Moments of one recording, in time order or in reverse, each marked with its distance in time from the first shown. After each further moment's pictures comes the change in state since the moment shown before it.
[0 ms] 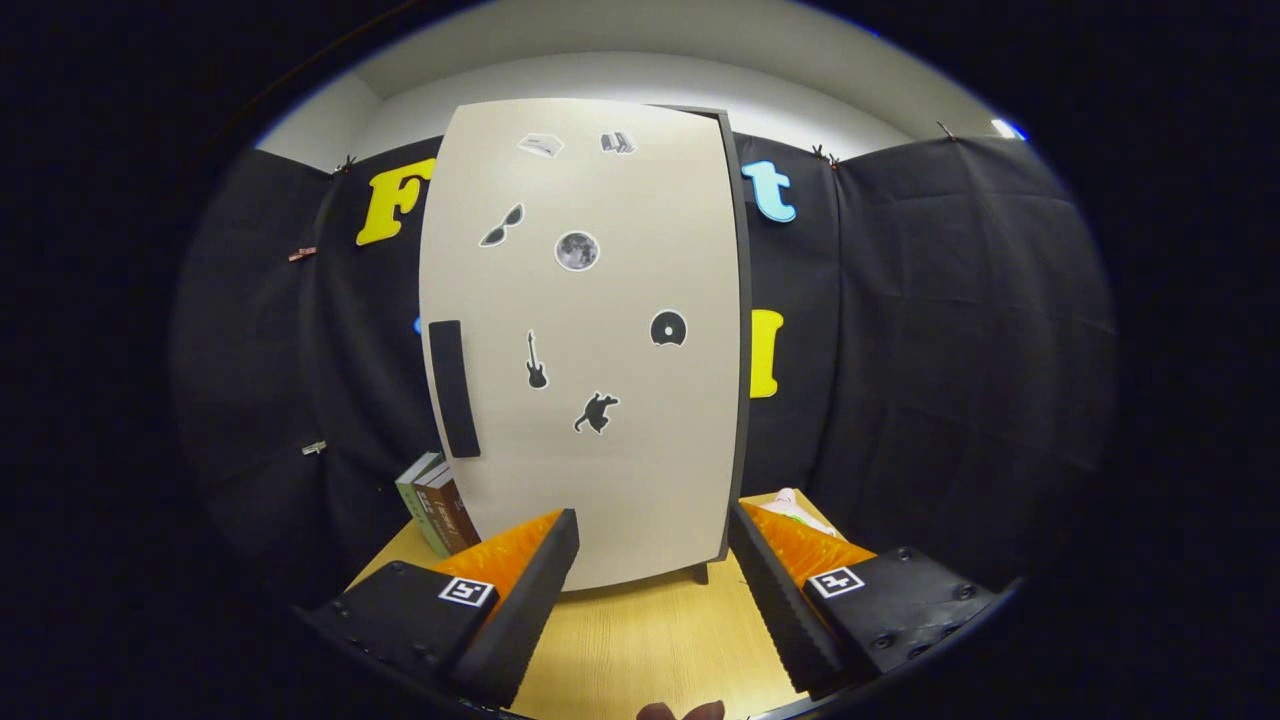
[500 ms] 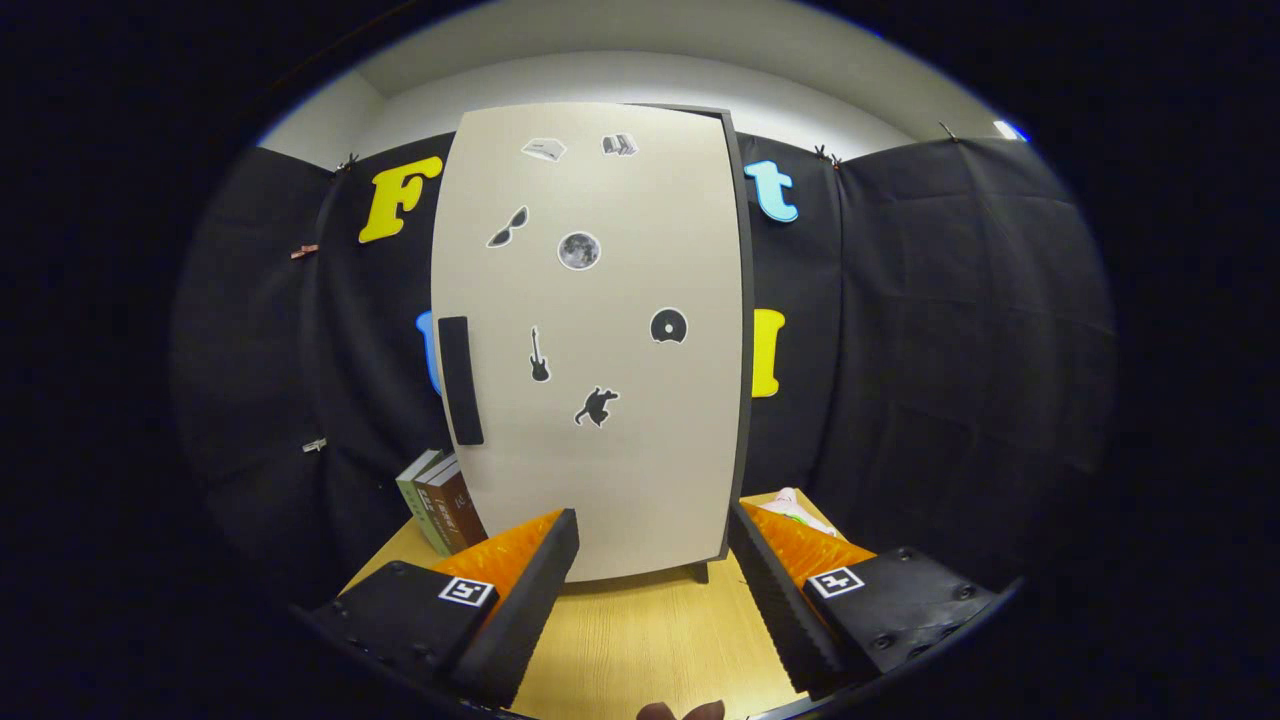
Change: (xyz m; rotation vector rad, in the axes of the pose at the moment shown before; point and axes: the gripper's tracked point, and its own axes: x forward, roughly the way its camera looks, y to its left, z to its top) arm -0.005 -0.004 -0.003 -0.001 0.000 0.016
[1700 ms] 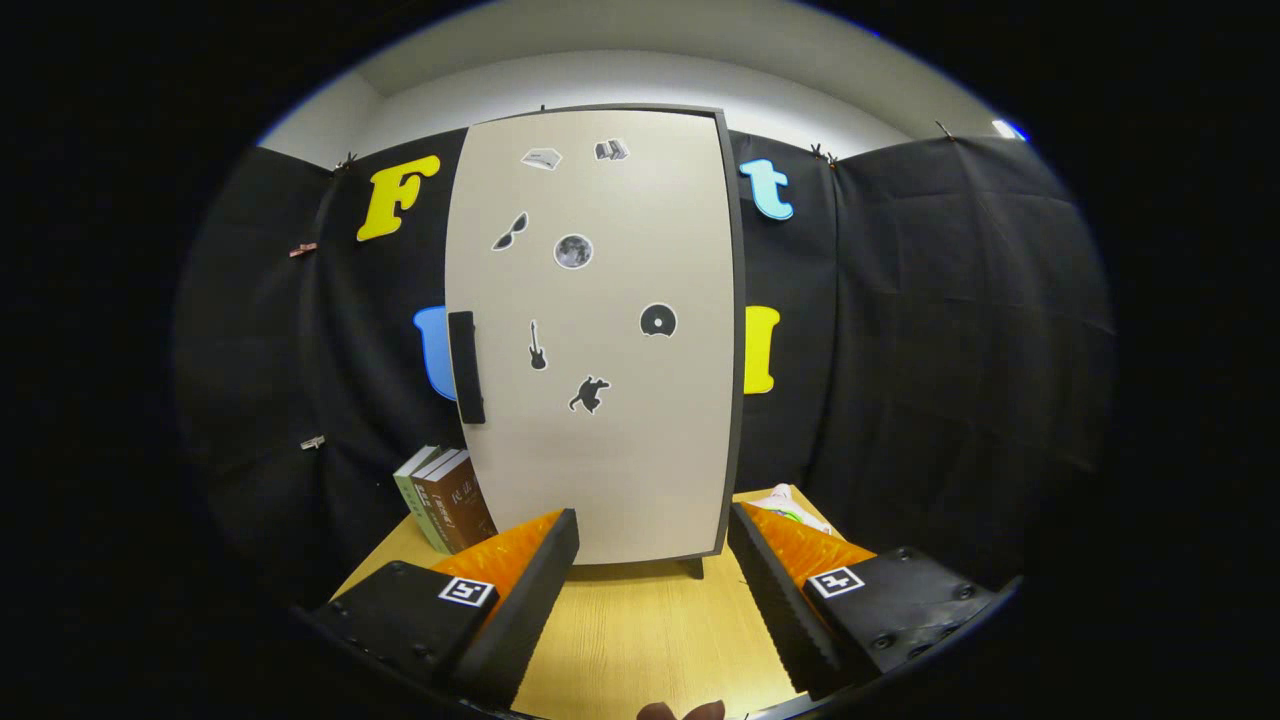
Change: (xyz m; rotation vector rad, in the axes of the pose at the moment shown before) arm -0.016 -0.015 -0.008 -0.006 -0.003 0.007
